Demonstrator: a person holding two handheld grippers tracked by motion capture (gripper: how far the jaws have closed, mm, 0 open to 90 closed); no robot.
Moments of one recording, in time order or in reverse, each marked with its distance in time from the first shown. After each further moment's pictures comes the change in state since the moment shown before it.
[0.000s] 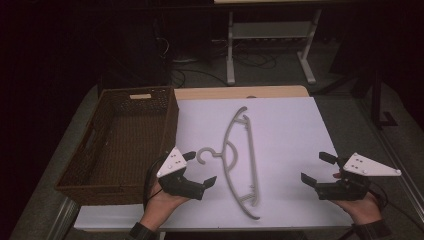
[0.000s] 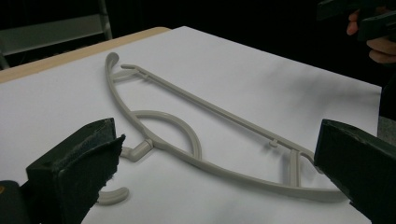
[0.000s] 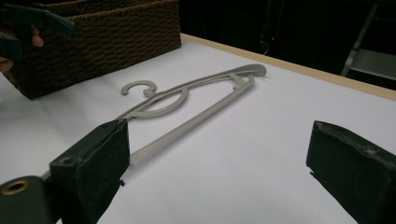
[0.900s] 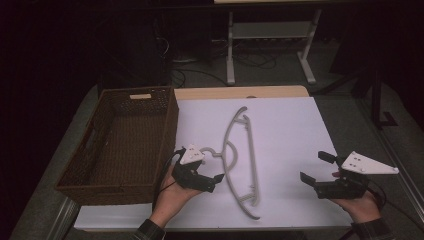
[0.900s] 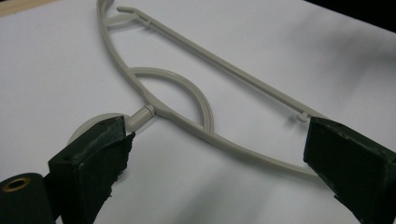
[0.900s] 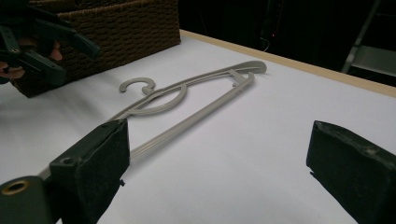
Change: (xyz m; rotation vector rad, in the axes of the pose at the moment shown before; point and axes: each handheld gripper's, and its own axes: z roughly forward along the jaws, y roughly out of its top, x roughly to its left) left arm 0.004 0.003 0.042 0.231 0.036 -0.037; right arm -0.002 0.000 0.004 0.016 0.001 0.002
